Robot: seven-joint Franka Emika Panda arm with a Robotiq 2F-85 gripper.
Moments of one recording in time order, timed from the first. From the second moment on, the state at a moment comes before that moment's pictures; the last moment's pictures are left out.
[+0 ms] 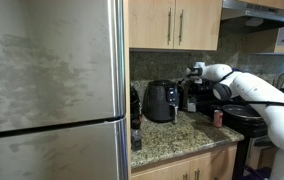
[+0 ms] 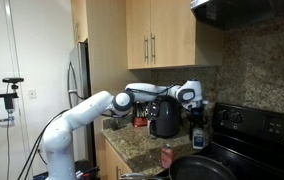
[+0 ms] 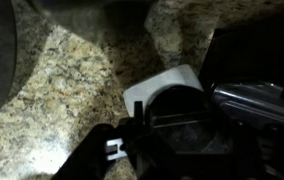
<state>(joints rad) -0.09 1.05 -0.58 -0.70 0.56 1.88 2.39</state>
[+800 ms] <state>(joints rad) -0.02 0.88 -0.58 -1.00 0.53 1.76 1.70</state>
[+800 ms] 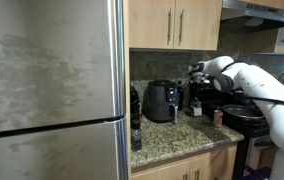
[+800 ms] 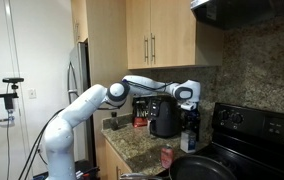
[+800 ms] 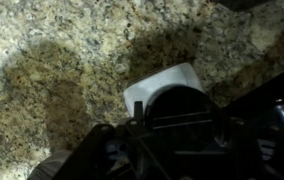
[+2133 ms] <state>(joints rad) 0.00 0.36 -0.31 -1.70 0.26 1.85 1.24</state>
